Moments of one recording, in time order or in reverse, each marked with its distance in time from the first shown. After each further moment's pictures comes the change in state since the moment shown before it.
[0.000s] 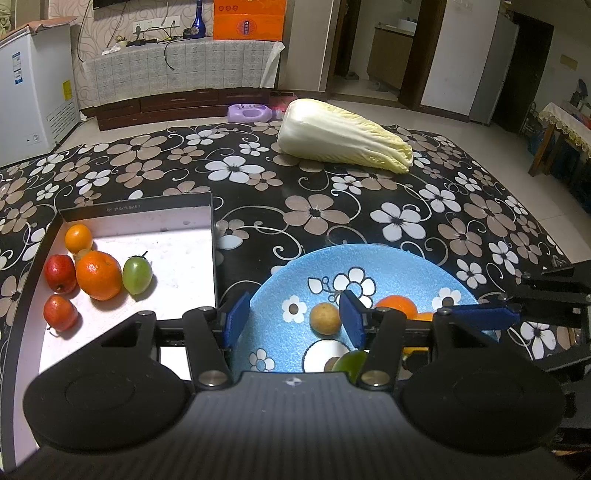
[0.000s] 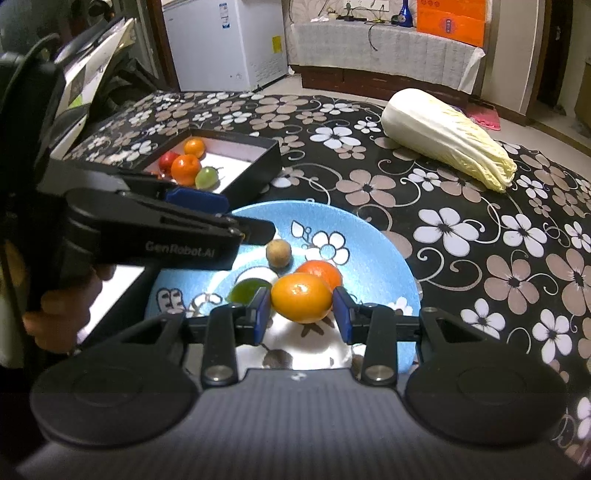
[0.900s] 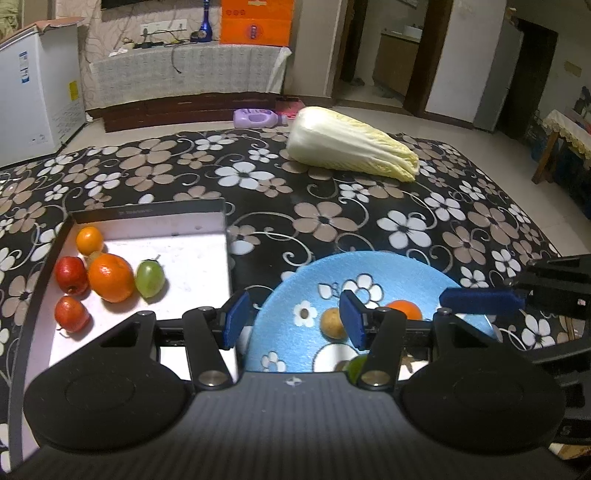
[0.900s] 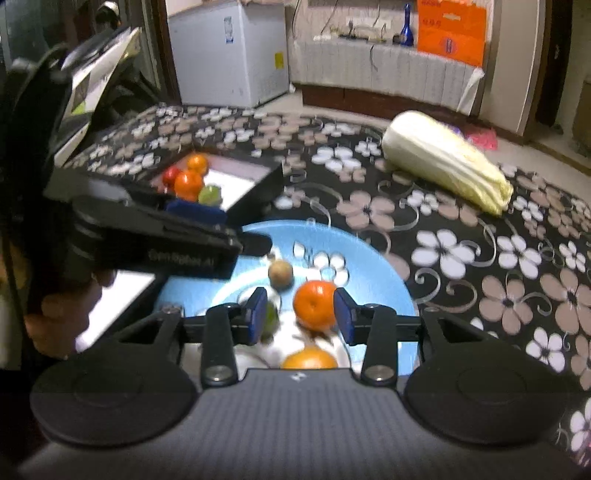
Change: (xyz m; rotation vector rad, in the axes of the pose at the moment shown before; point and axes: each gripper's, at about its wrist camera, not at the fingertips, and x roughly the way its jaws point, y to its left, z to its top) left arm -0.008 0.008 0.002 -0.023 -0.020 0.018; right arm -0.006 0.006 0.007 -0.017 -0.081 -0.018
